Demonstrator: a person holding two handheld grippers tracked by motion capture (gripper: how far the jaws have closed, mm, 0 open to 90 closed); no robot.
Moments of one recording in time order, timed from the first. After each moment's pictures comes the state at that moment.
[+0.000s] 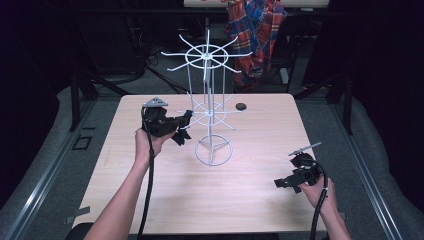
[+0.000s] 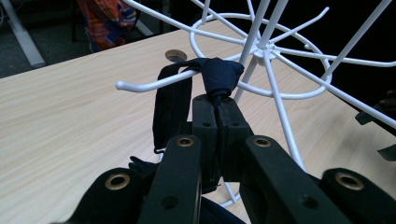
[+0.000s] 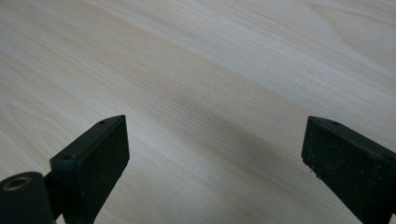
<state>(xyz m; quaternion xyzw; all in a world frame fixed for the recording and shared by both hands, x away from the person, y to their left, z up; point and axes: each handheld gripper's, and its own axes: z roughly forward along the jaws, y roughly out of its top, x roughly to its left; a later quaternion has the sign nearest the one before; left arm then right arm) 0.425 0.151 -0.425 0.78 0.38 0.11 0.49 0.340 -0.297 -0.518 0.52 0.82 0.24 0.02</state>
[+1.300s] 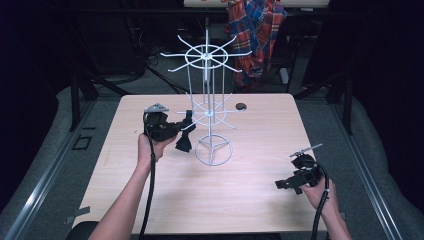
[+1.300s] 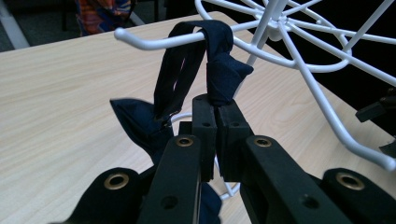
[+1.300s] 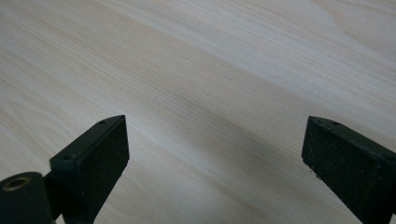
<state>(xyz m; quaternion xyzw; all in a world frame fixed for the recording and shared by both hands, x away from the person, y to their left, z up) 0.426 0.154 -0.447 0.77 0.39 0.08 0.49 0.336 -0.299 -0.519 0.52 0.82 0.24 0.02</state>
